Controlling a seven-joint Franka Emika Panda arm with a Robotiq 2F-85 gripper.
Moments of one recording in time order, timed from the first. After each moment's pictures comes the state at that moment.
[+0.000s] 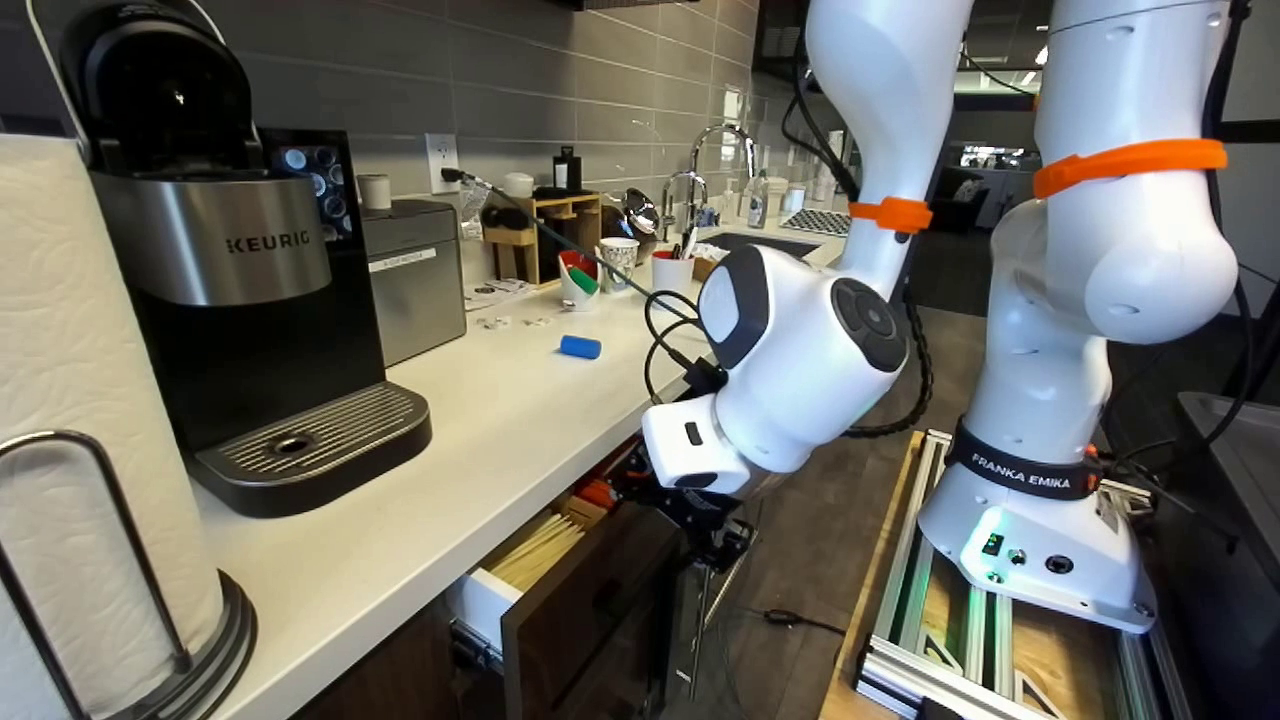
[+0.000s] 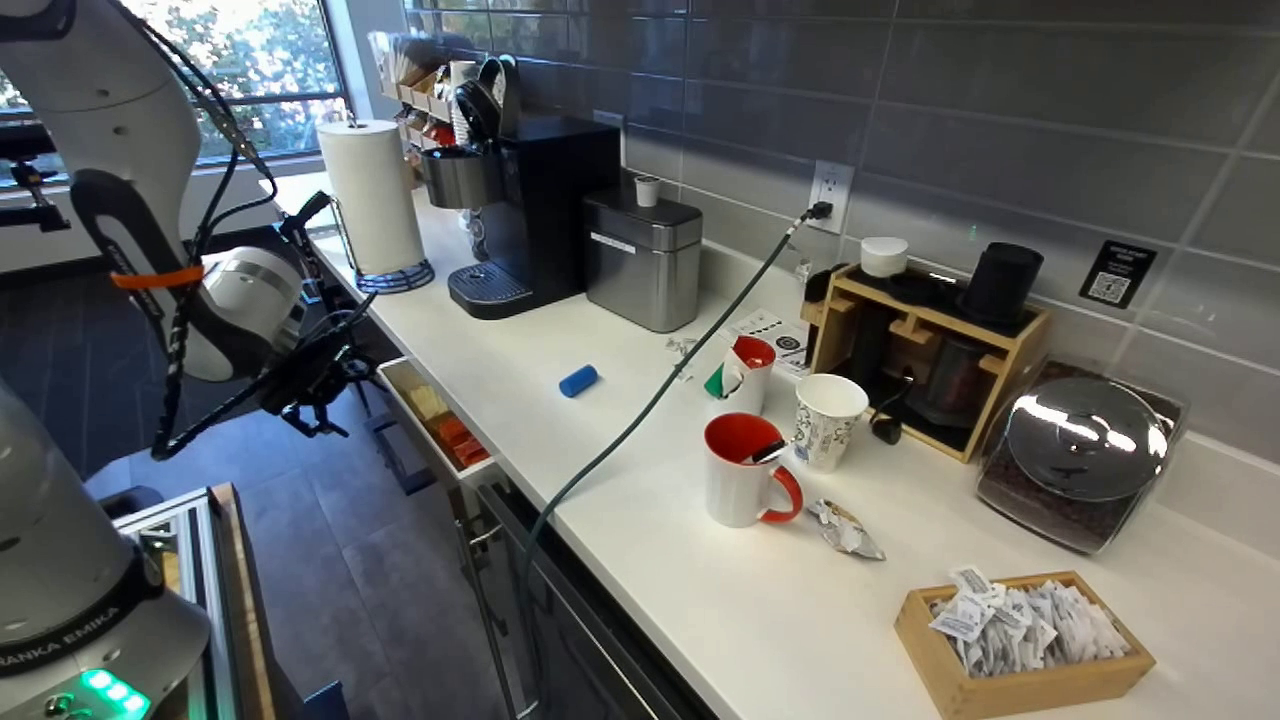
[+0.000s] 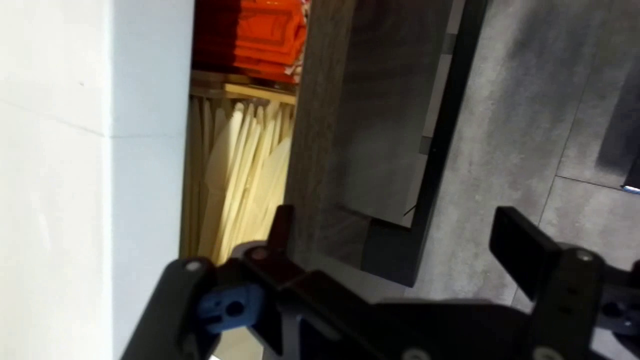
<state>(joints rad) 0.34 0.14 0.43 -2.70 -1.77 2.67 0.69</state>
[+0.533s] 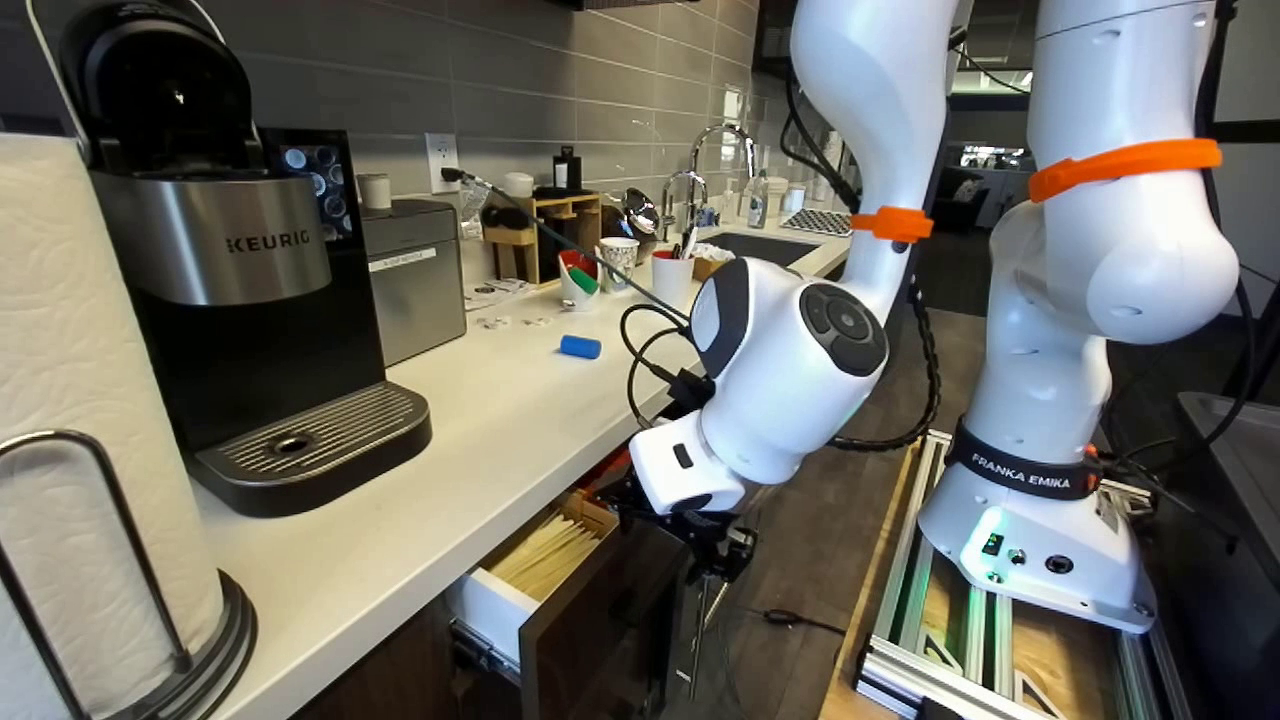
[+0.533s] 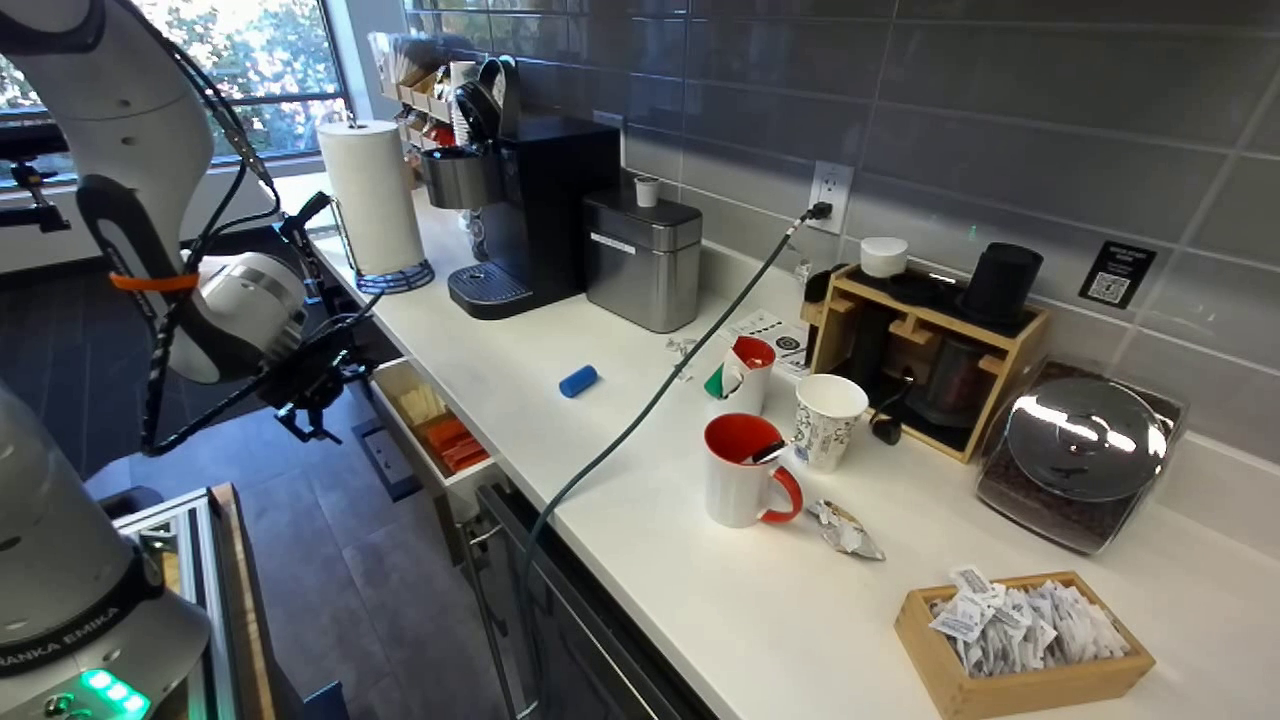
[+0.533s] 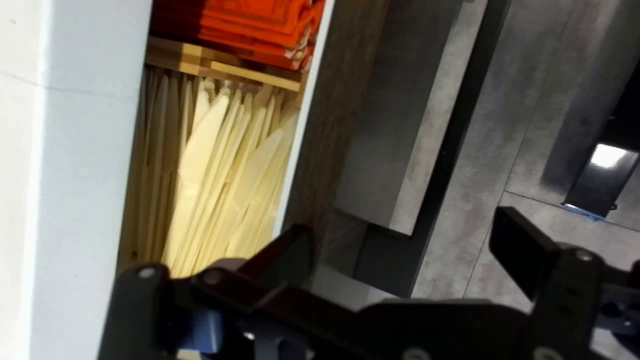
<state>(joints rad) 0.34 0.19 0.43 -2.68 -1.63 2.68 0.46</state>
